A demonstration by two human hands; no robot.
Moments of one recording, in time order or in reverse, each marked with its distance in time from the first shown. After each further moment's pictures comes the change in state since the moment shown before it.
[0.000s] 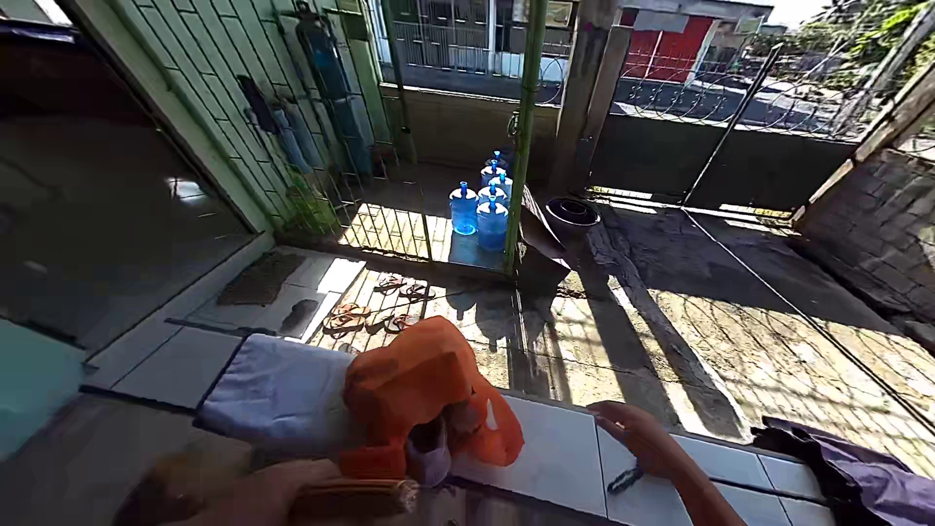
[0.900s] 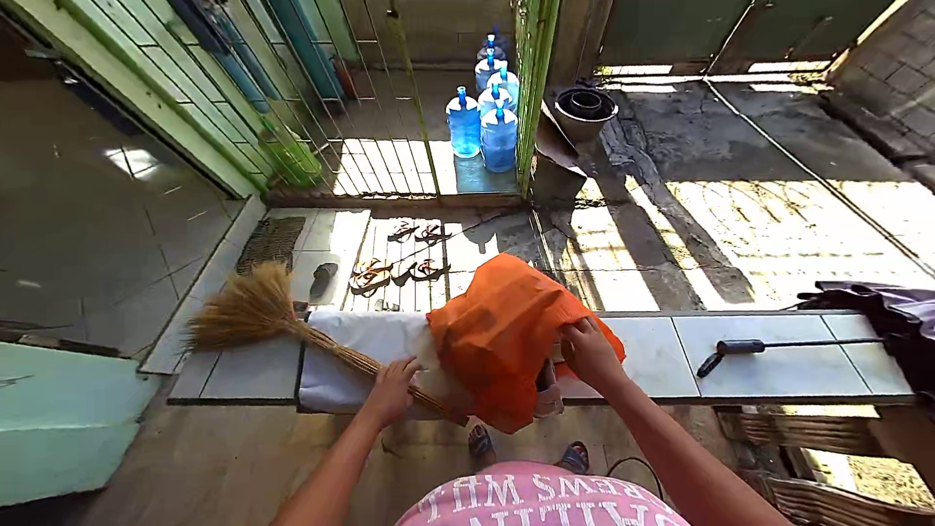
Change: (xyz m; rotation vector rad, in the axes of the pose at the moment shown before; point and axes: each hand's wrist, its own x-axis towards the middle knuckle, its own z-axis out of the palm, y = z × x) left_hand 0.140 -0.265 0.067 0.196 0.019 0.066; right_hand 0.071 -0.219 0.202 -0.178 0.367 -0.117
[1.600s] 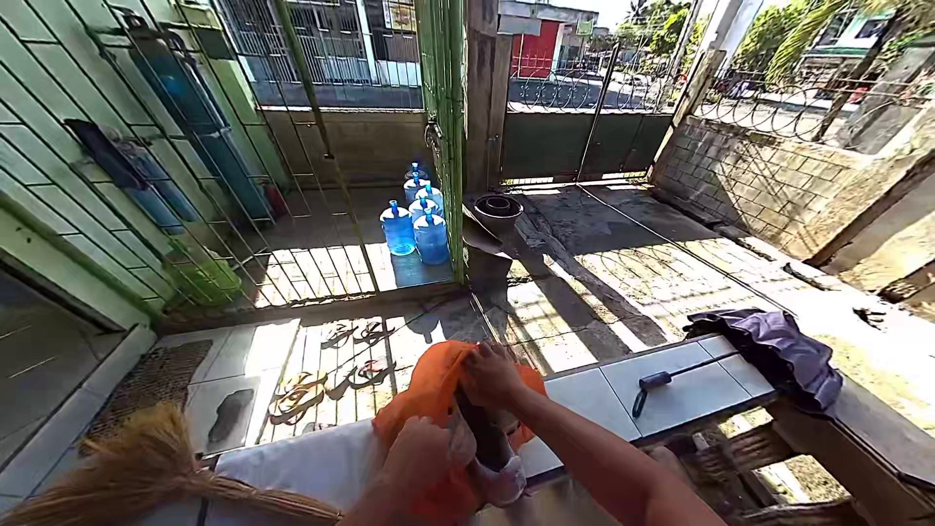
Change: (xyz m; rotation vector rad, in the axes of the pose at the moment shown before) left_hand 0.017 0.180 -0.108 0.348 0.040 0.362; right_hand 0.089 -0.054 -0.018 -0.308 -0.227 -0.092
